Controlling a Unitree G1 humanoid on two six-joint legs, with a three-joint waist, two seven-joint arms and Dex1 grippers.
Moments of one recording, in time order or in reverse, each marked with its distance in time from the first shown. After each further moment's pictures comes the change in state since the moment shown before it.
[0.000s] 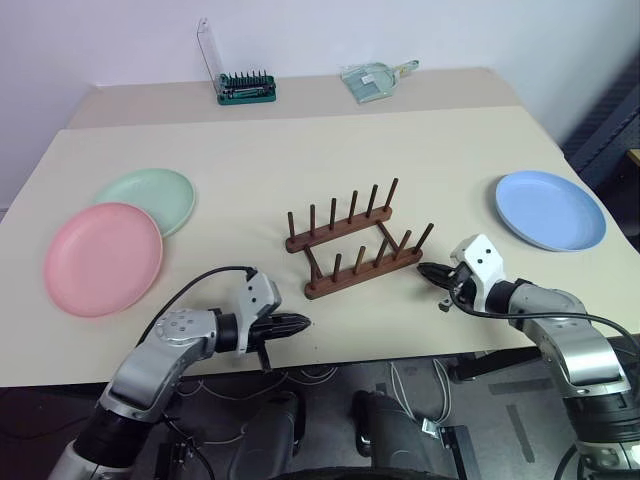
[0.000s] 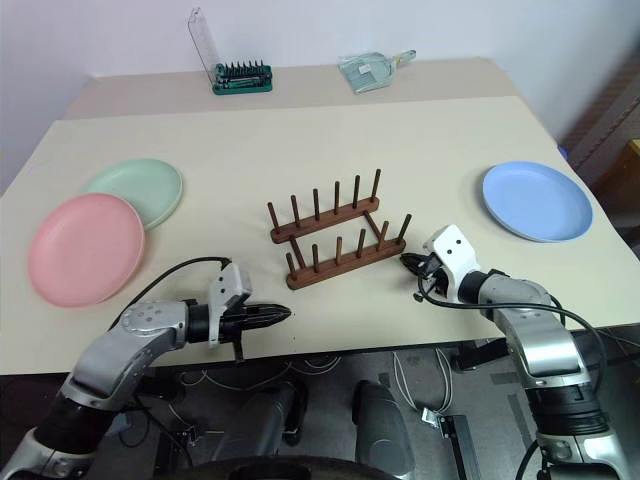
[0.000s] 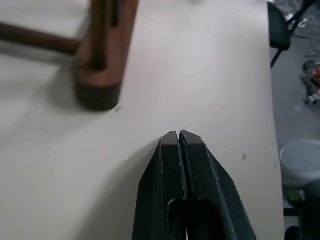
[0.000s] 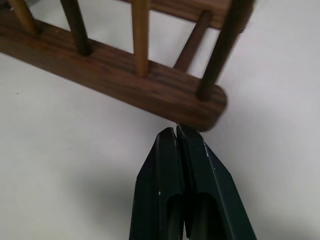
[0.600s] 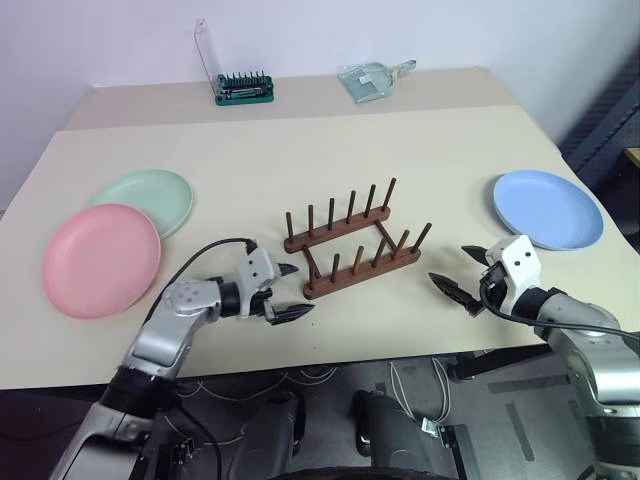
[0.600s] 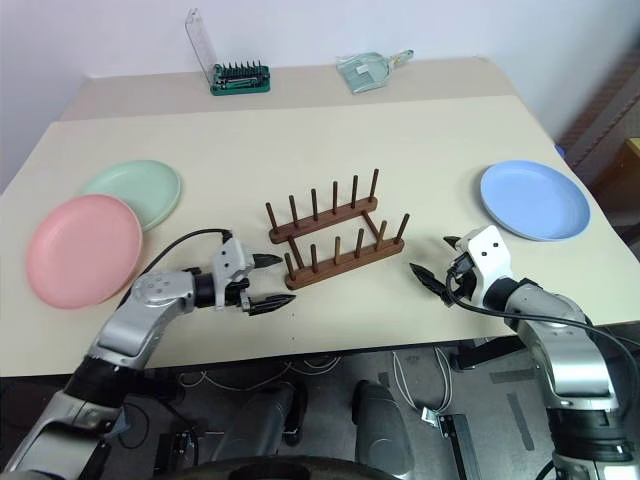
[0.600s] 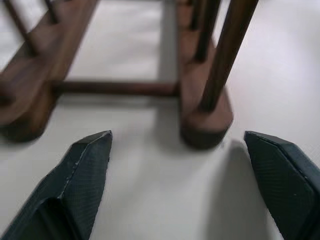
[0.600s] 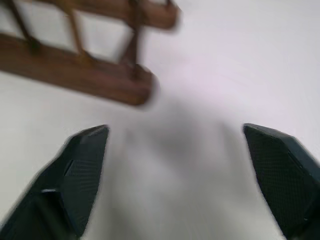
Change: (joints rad) left arm -0.095 0.013 0.067 0.230 0.100 -0.250 -0.037; right arm 0.098 -0.004 -0.155 0.014 0.039 -0.060 -0.058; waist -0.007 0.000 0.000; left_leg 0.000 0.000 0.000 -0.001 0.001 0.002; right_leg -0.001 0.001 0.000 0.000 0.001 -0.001
